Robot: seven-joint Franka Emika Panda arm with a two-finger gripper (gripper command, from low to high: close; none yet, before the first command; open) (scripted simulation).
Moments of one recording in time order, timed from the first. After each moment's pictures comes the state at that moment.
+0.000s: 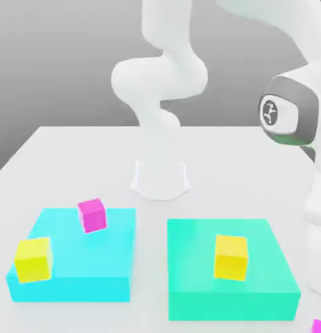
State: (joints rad) arm 0.31 0.39 0.12 -2.07 -0.07 2.52 0.27
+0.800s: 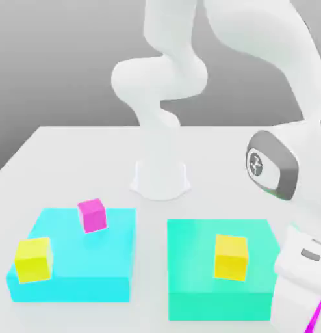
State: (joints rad) arm 0.26 0.30 0.02 -2.22 -0.01 2.51 0.40
